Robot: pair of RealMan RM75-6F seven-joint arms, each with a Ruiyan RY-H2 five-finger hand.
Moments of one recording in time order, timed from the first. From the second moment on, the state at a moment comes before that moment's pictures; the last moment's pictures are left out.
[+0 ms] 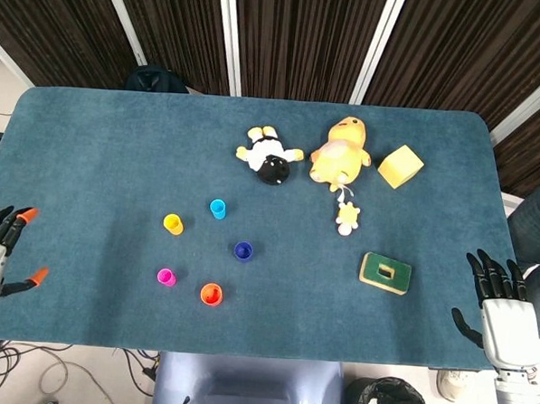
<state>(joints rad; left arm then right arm) -0.15 -1.05 -0.08 -1.67 1.51 1.41 -0.04 0.04 -1.16 0.08 -1.70 -1.55 1.58 -0.21</state>
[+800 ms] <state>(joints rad) -0.48 -0.94 -0.14 -1.84 1.53 0.96 -0.27 0.05 -1.17 0.08 -1.70 -1.55 1.57 -0.22</state>
